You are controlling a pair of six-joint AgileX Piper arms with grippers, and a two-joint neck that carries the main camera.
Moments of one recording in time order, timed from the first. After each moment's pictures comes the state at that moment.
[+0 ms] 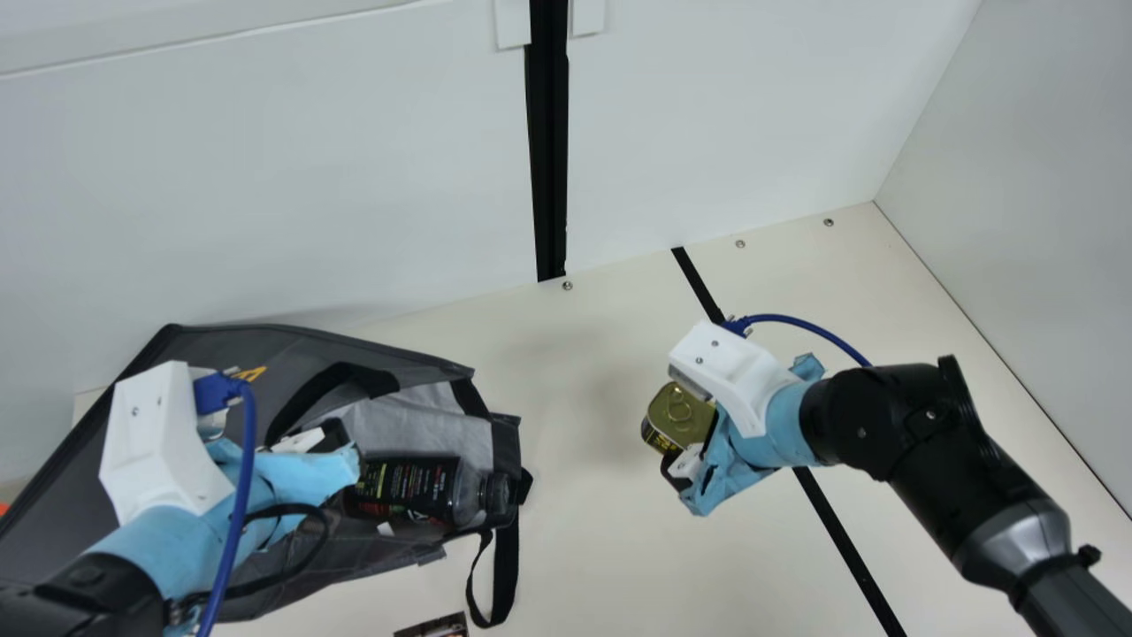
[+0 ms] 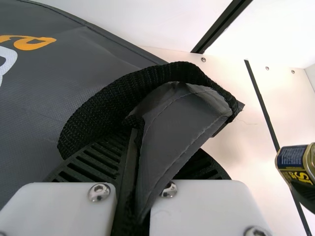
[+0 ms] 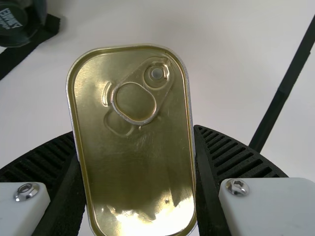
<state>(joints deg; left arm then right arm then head) -34.0 81.9 -69.5 0.0 32.6 -31.9 0.5 75.1 -57.8 12.0 49.1 -37.1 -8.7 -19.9</state>
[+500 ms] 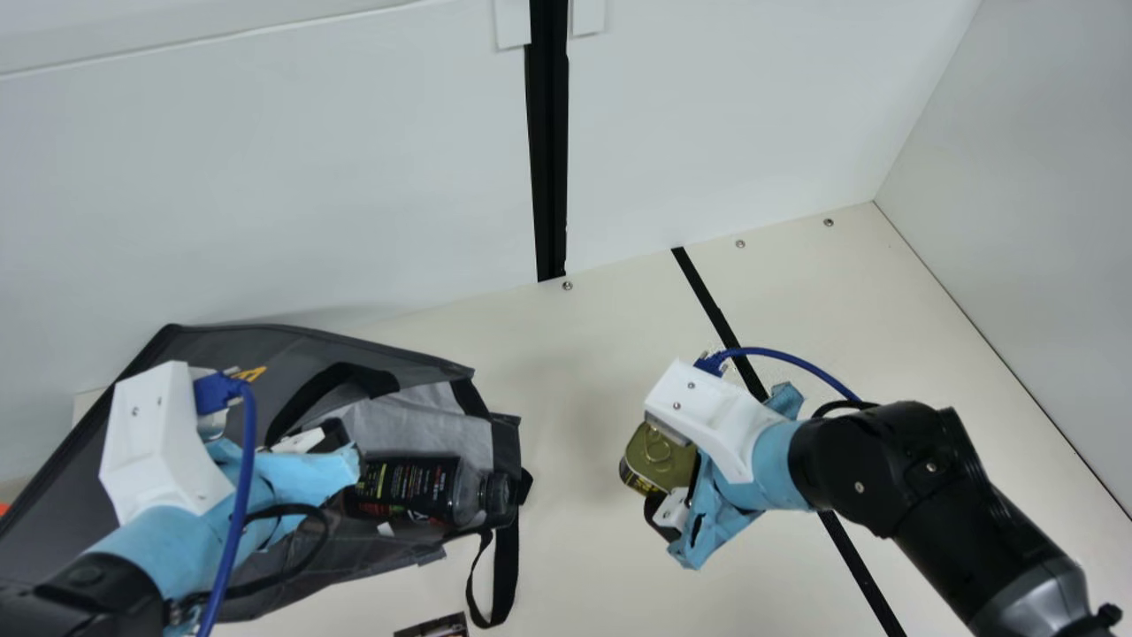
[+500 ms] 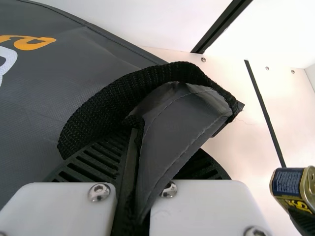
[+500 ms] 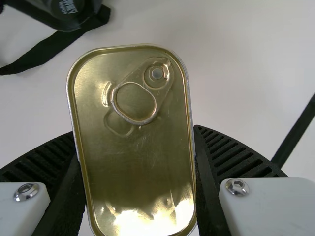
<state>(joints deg) -34.0 81.9 -69.5 0.0 32.6 -31.9 6.8 70.3 -54.6 11.7 51.2 -36.6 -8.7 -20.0</state>
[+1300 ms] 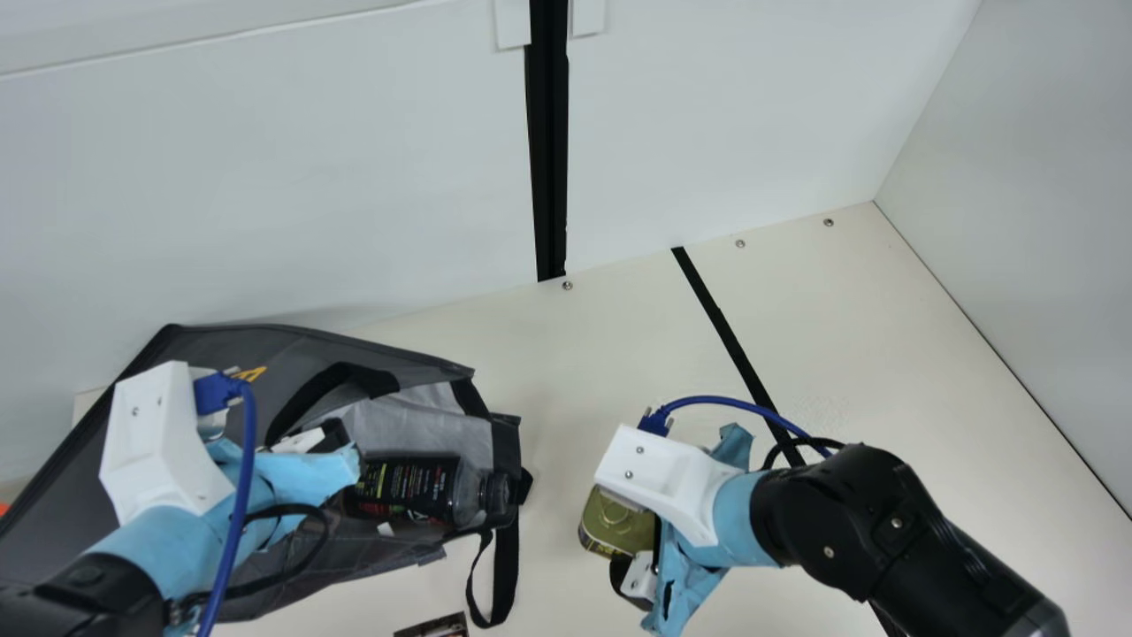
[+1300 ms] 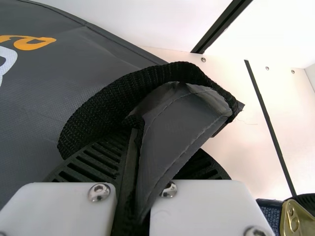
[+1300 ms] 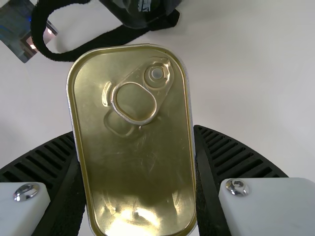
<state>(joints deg) -34.0 81.9 -69.5 0.0 32.6 -31.9 17.9 68.6 -51.9 11.4 50.8 -34.9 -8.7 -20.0</state>
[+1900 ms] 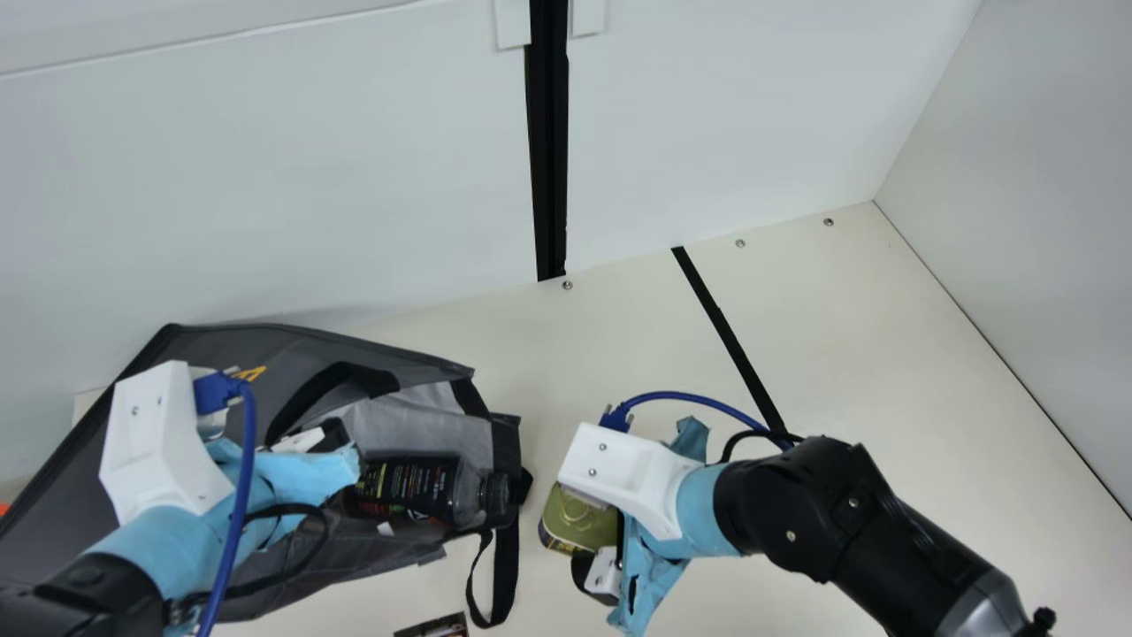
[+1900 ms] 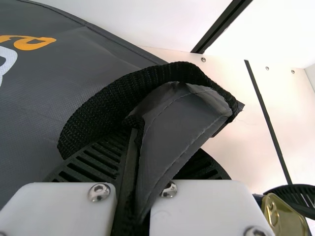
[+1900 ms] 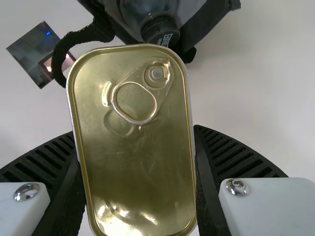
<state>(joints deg) -34.0 81.9 -69.5 0.0 32.6 -31.9 20.1 73.1 -53.4 16.8 46.2 -39.9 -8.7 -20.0</state>
